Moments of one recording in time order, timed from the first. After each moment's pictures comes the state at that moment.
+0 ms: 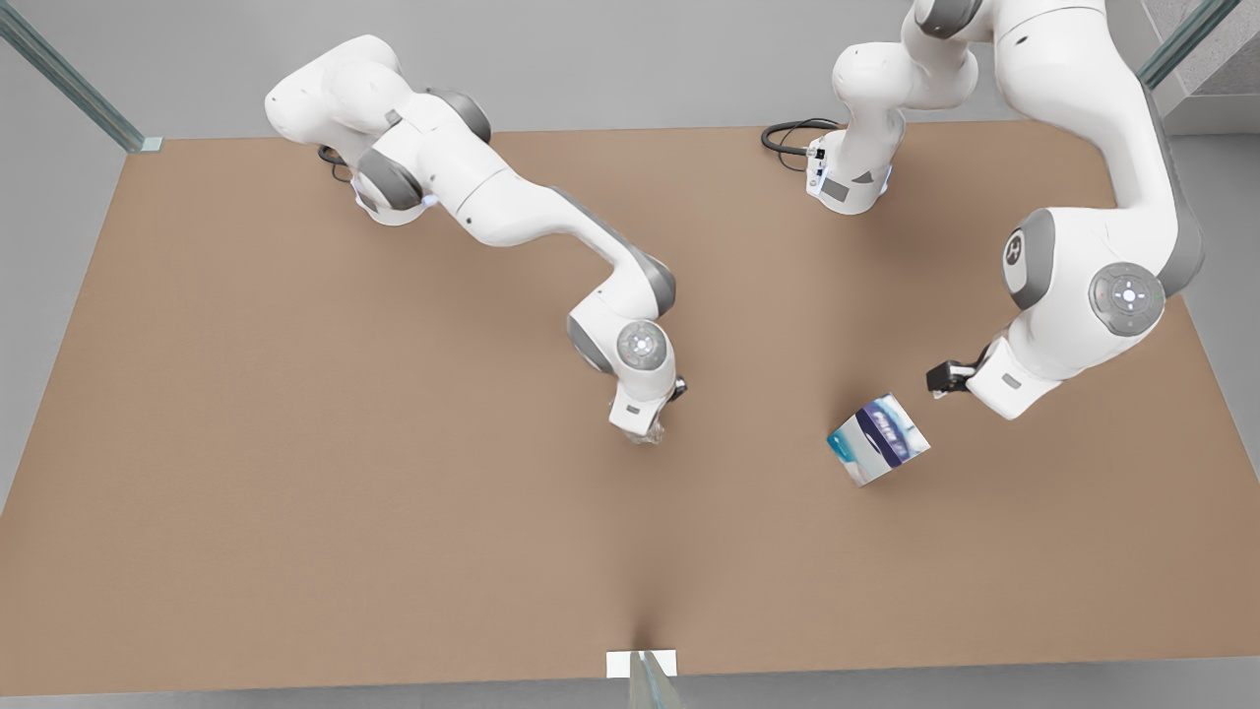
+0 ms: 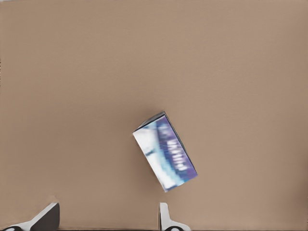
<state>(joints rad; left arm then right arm) -0.10 0.24 0.03 -1.58 0.03 1.77 -0.11 0.75 1.04 0.05 -0.94 0.06 2.01 0.41</state>
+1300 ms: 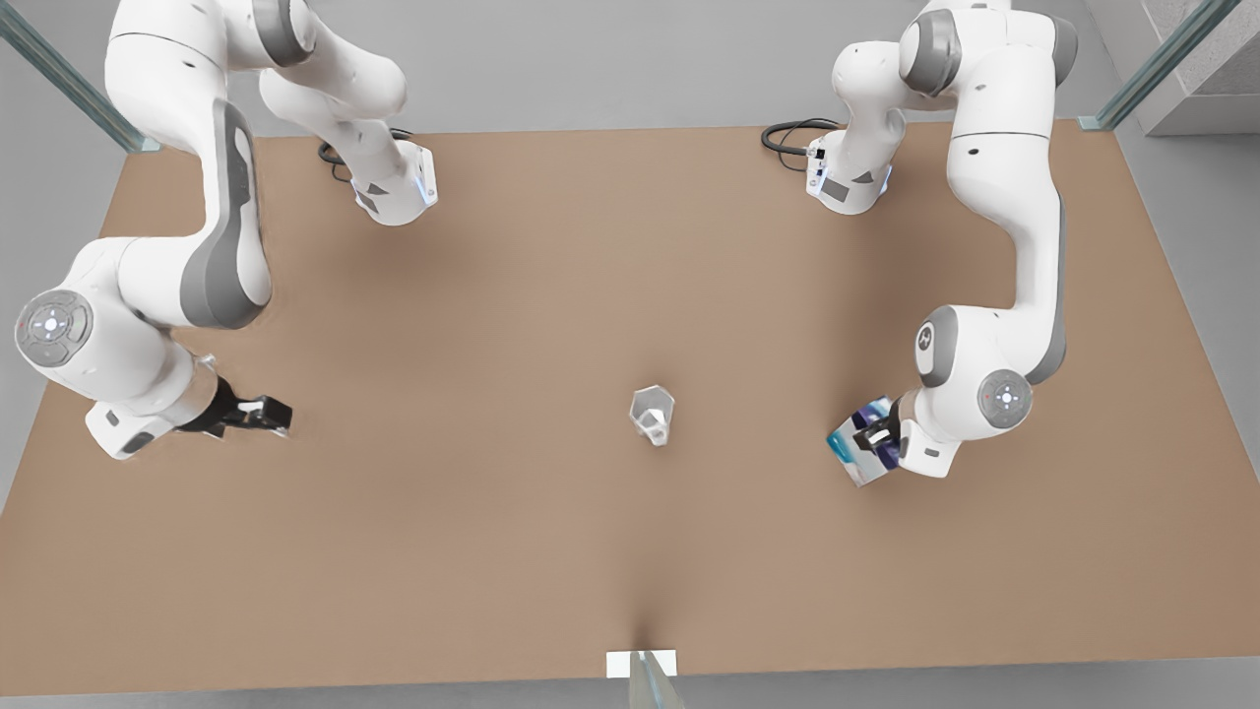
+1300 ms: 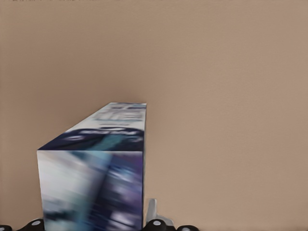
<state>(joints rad) -0.15 0.48 0.02 -1.67 -0.12 1.98 -0.56 0.01 0.27 -0.02 -1.48 -0.01 1.76 -0.02</state>
